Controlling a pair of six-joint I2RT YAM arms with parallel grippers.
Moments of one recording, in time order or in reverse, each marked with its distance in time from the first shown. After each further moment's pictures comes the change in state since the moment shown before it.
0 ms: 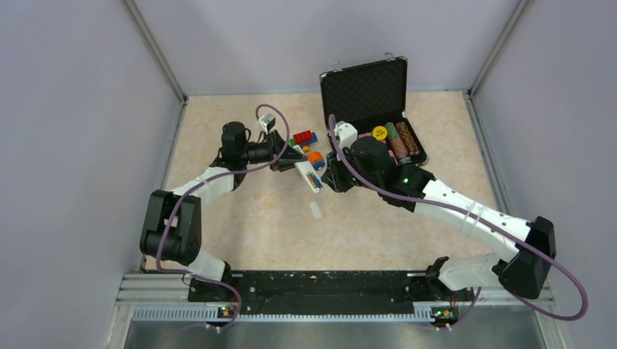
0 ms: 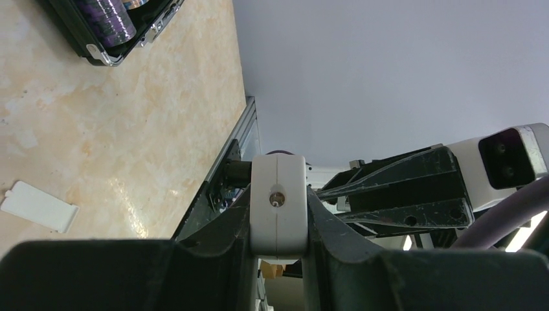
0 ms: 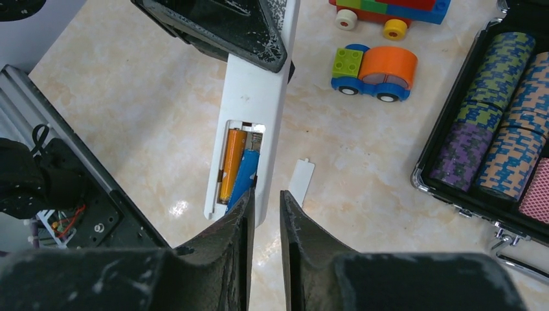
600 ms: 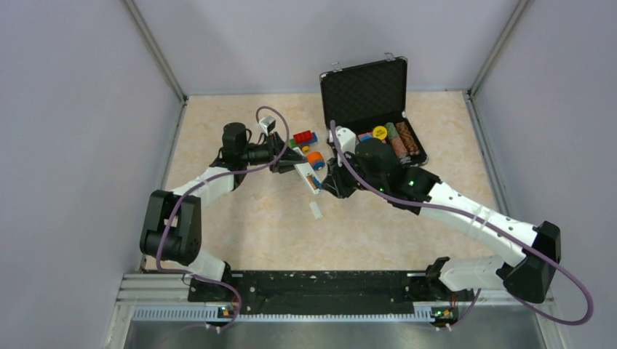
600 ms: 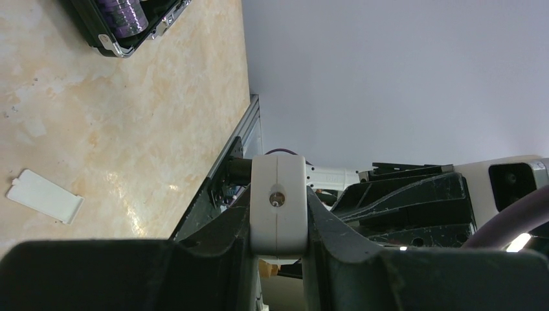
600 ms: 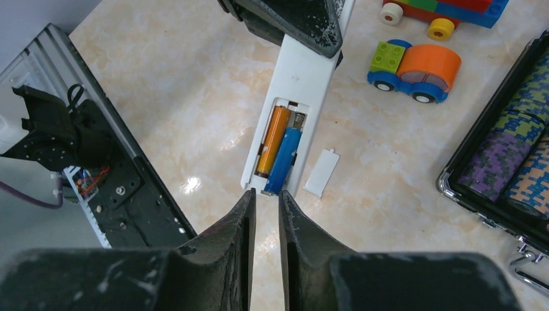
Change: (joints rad) left arm 0.000 0.000 0.000 -0.077 -0.009 0.032; right arm 0.000 -0.050 -0.014 -0.023 -0.124 -0.048
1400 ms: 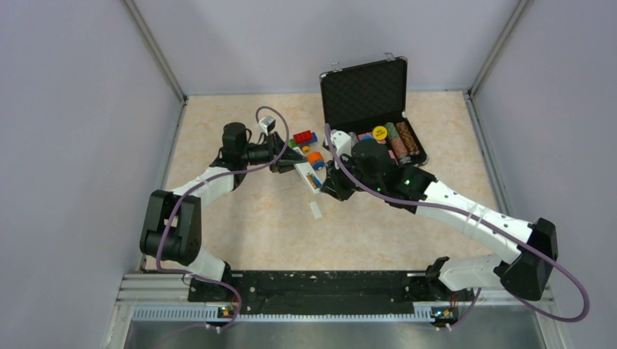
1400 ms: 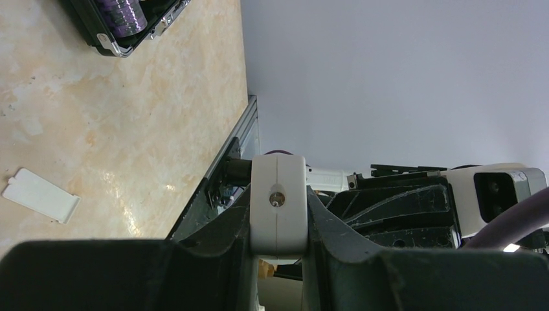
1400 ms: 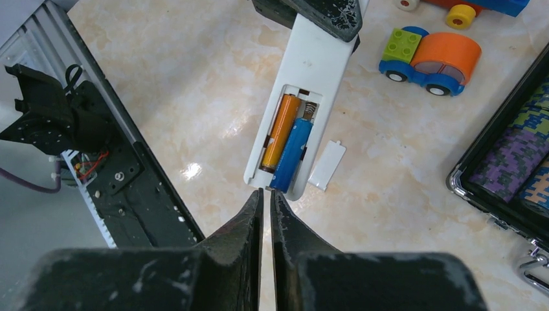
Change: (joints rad) left arm 0.000 0.000 0.001 0.001 -0.004 -0.013; right arm 0.000 0.021 -0.005 -0.015 -0.043 -0.025
